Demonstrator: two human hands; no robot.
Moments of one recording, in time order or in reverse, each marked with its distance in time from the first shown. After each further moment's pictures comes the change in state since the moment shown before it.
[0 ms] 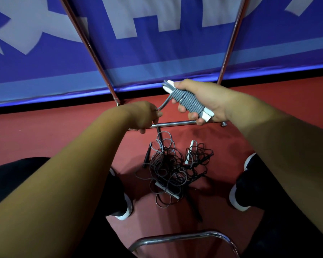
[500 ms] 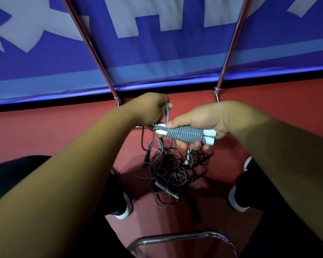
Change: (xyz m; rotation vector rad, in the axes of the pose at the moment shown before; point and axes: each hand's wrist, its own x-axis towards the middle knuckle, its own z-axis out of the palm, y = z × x) left_hand -0.009 0.018 -0.002 -0.081 0.253 0.214; right_hand -0.006 0.021 0.018 -0.295 -0.444 0.313
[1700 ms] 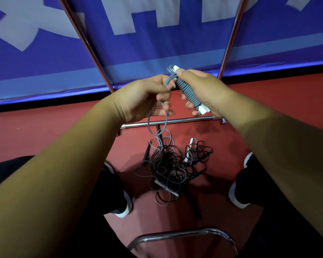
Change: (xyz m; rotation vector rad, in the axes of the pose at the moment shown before) left_hand -0.010 0.007 -0.017 -1.236 -0.287 0.011; right_hand -0.005 -0.017 -0.015 0.313 0.760 -0.498
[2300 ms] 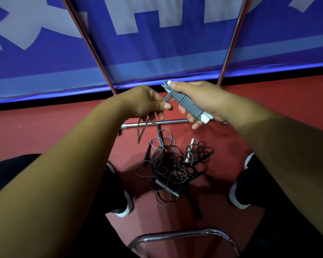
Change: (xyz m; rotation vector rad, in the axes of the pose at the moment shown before) left_hand 0.001 -0.005 -0.013 0.835 0.220 -0.127; right_hand -0.013 0.000 0.006 -0.153 -0.173 0.078
